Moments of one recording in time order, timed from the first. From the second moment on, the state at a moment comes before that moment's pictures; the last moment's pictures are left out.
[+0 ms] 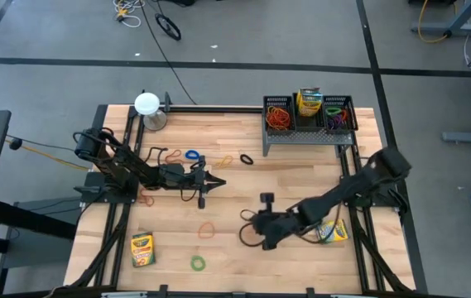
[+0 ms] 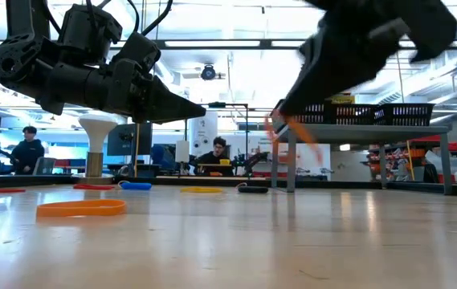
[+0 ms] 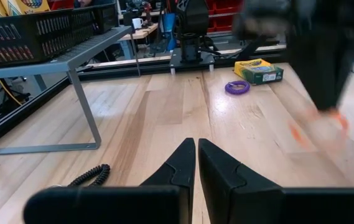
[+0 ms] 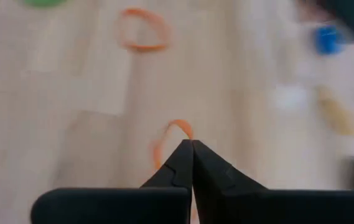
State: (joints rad) left arm -0.09 1.67 0.34 1.22 -0.18 0.12; right arm 0.49 1.76 1.06 -0.21 0.46 0.16
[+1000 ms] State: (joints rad) left arm -0.09 1.67 0.34 1.22 -0.18 0.12; right arm -0.37 1.34 1.05 -0.48 0.54 0.07
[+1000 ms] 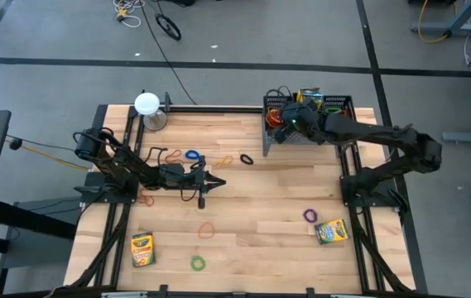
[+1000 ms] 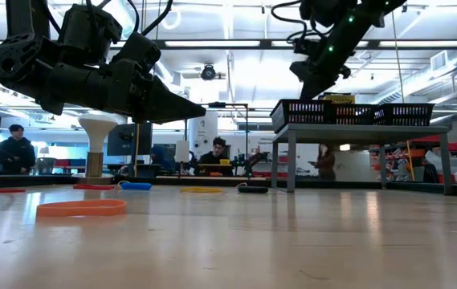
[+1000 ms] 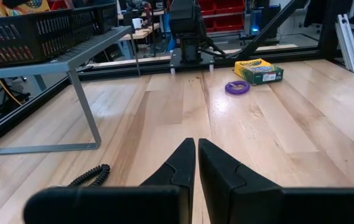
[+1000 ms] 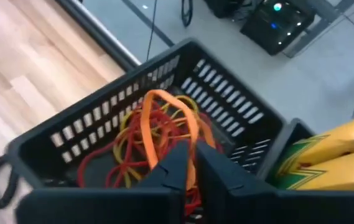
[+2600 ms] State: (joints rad) left arm -0.09 1.67 0.38 1.26 -0.18 -0.05; right arm 0.48 1.11 0.21 0.43 0.56 0.14
